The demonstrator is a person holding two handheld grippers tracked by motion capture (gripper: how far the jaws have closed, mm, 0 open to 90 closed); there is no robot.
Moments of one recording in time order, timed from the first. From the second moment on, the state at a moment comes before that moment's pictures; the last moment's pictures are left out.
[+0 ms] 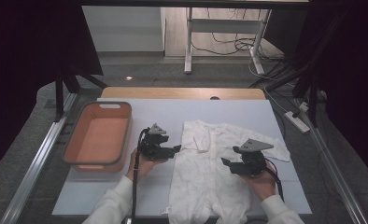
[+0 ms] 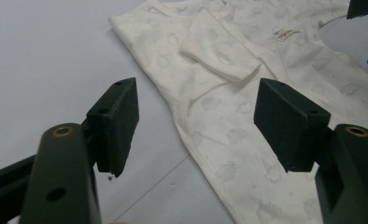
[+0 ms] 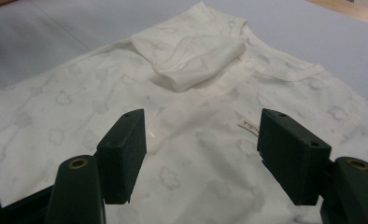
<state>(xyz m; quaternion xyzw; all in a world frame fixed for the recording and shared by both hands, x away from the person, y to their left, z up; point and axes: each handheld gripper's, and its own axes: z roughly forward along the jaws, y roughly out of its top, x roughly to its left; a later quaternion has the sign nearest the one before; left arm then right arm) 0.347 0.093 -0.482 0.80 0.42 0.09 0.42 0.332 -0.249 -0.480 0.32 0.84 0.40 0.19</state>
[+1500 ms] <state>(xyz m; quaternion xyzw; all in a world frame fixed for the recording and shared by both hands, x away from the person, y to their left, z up) 0.337 0.103 -0.484 0.79 0.43 0.10 0.42 0.416 -0.146 -0.510 0.31 0.88 0.32 0.15</state>
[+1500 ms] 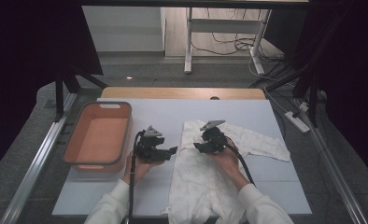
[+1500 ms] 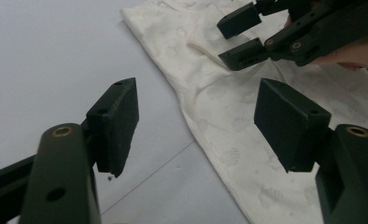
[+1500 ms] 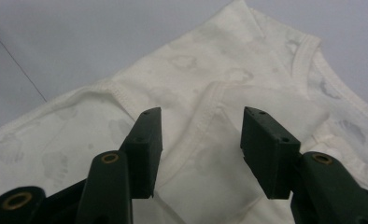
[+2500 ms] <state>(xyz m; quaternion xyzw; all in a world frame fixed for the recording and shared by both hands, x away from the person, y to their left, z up) 0.337 0.107 -0.481 0.78 0.44 0.10 0.43 0.410 -0.171 -0.482 0.33 0.86 0.36 0.15</state>
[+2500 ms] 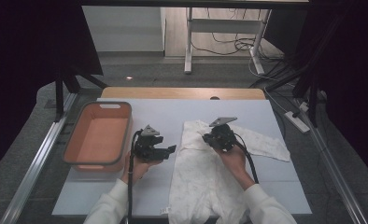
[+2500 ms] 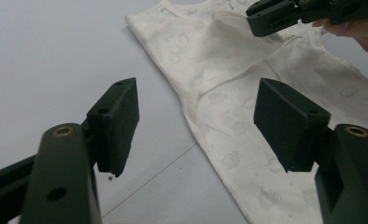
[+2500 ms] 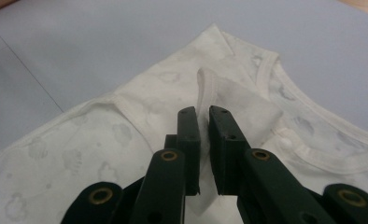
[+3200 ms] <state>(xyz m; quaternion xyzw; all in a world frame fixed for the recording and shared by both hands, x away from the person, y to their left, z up) 0.341 0.106 -0.482 0.79 0.44 0.10 0.43 0.404 -0.220 -0.478 0.40 0.83 0.36 0.18</state>
